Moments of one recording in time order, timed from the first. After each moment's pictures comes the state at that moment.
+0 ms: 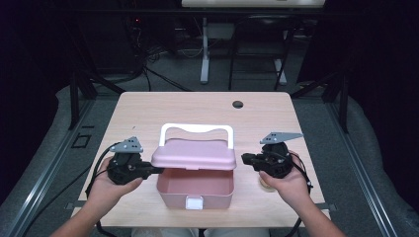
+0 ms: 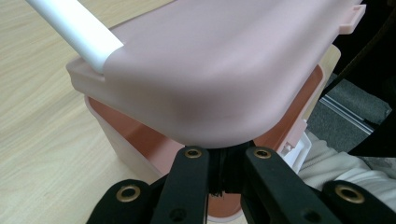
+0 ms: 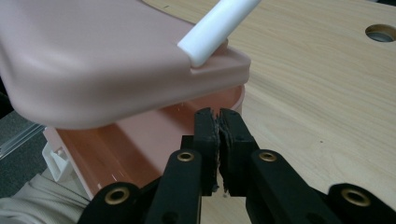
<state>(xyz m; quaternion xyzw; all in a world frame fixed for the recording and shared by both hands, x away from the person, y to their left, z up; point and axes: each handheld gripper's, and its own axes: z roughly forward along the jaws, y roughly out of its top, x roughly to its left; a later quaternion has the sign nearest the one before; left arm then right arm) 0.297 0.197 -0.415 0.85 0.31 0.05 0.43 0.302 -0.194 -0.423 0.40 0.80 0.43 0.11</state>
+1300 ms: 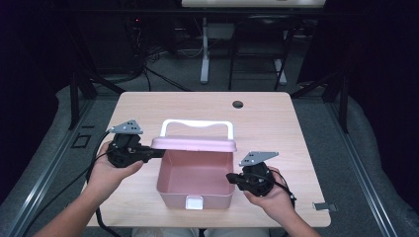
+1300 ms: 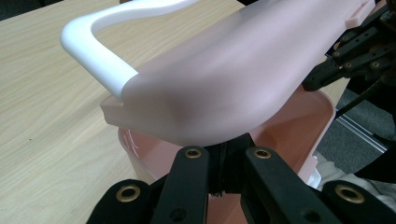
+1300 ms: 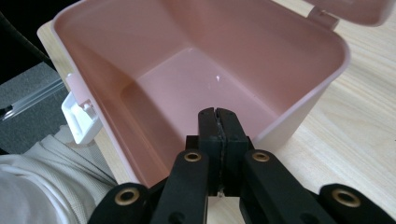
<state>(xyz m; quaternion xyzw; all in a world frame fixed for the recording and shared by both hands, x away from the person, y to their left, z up) 0.322 0.194 -0.388 0.84 0.33 0.06 0.43 0.280 -0.155 -0.462 0.34 0.84 0.41 0.09</state>
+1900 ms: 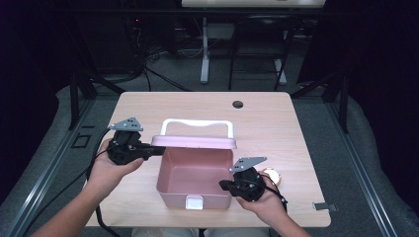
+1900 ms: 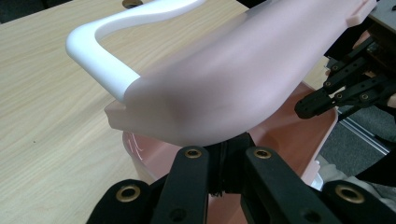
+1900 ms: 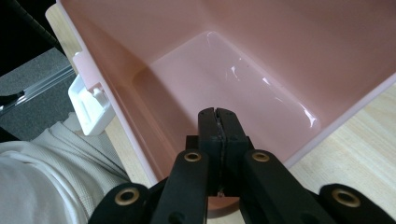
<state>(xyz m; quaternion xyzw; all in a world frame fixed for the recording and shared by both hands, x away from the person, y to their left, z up) 0.325 0.194 -0.385 0.84 0.33 0.06 0.43 0.277 -0.137 -0.479 0.33 0.85 0.39 0.06</state>
